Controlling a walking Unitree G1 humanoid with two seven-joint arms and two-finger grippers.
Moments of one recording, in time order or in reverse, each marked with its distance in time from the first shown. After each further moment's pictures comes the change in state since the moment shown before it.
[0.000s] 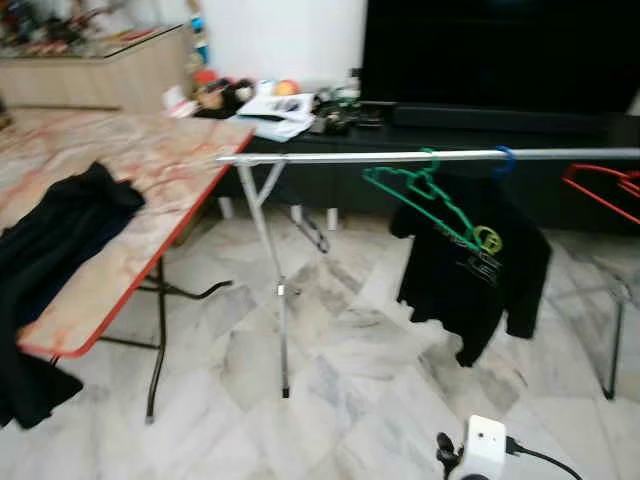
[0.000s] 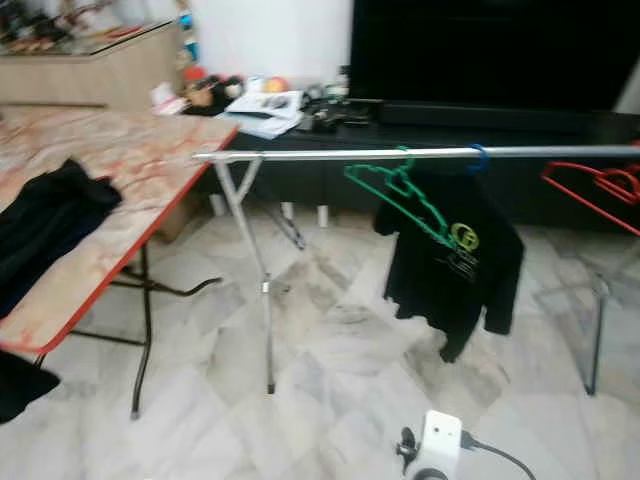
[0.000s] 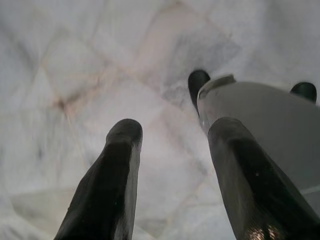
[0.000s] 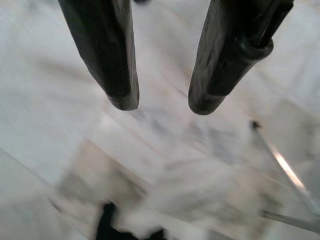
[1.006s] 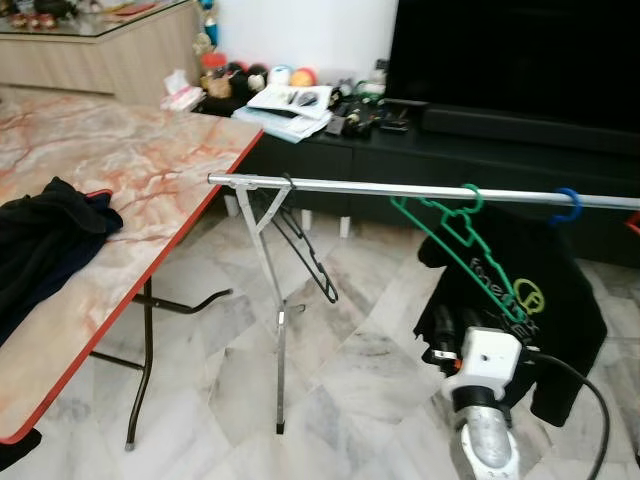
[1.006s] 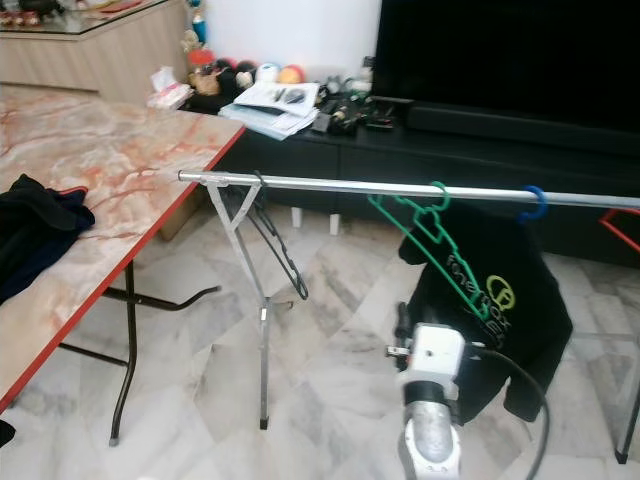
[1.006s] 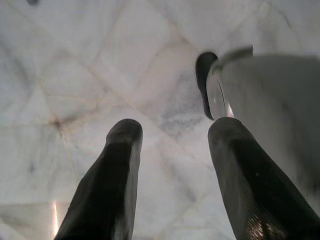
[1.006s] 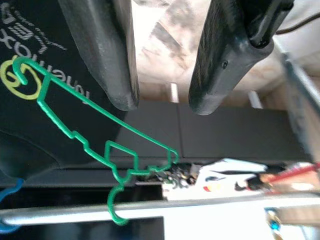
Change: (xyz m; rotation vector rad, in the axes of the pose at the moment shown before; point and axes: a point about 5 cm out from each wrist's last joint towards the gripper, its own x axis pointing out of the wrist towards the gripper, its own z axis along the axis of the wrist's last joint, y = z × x) left arm -0.001 0.008 0.002 0.016 -0.008 0.004; right arm -0.043 0.063 0.136 -0.097 -0.792 0.157
